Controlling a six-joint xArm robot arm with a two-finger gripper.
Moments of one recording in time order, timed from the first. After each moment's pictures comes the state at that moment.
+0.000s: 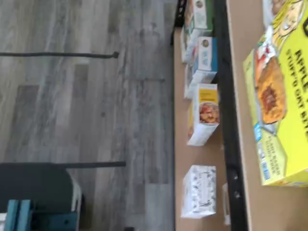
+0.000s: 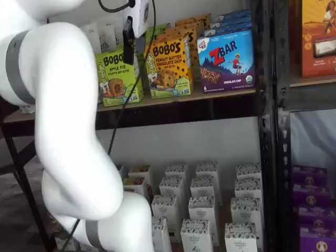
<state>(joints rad) -0.14 -0.40 -1.40 0.43 1.78 -1.60</state>
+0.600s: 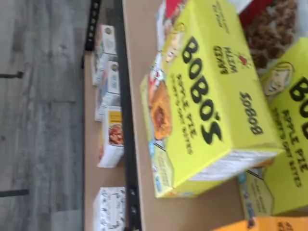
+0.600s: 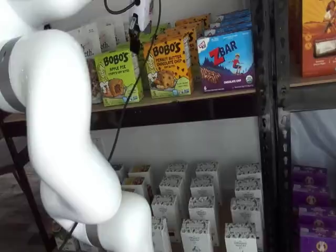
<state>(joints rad) -0.17 -0.45 -1.30 0.51 1.47 -1.63</state>
